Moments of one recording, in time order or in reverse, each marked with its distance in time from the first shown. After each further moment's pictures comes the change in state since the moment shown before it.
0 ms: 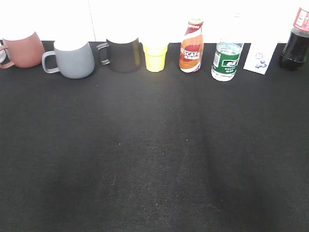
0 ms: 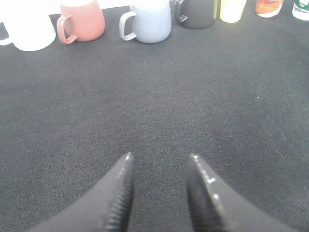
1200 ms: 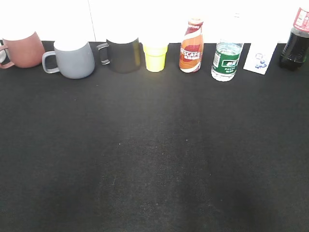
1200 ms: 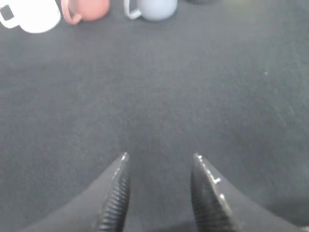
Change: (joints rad) left arm 0.000 0.002 -0.048 0.031 0.135 0.007; right arm 0.000 0.050 -0.133 0.074 0.146 -0.012
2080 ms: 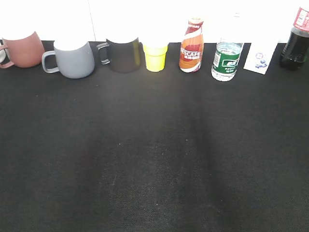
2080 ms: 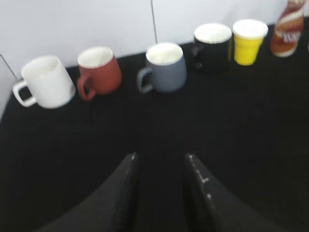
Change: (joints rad) left arm 0.000 0.272 -0.127 -0.052 -0.198 0.083; right arm -0.003 0.423 -0.136 0.106 -0.359 -0.003
